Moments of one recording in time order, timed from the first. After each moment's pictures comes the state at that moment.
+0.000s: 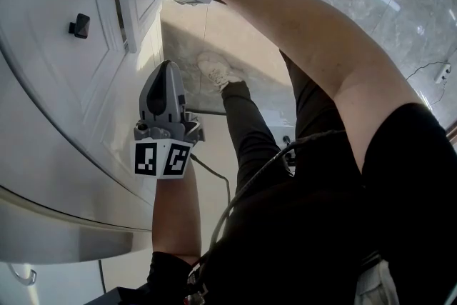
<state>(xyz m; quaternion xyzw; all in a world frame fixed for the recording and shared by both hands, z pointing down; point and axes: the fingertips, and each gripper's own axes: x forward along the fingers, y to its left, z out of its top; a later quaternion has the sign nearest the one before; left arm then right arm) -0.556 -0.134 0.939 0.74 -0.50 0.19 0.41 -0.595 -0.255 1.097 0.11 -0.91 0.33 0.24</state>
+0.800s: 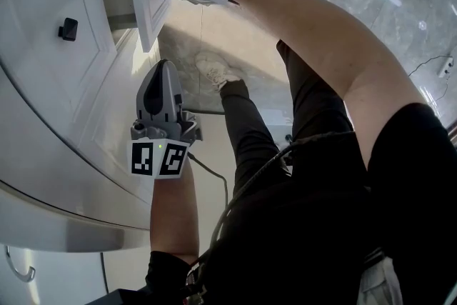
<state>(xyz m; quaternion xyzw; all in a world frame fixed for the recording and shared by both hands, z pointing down) -0.536 -0.128 0.933 0.75 -0.49 0.19 0.40 -0.546 -0.234 1.098 0.12 -0.91 0.32 0.25</state>
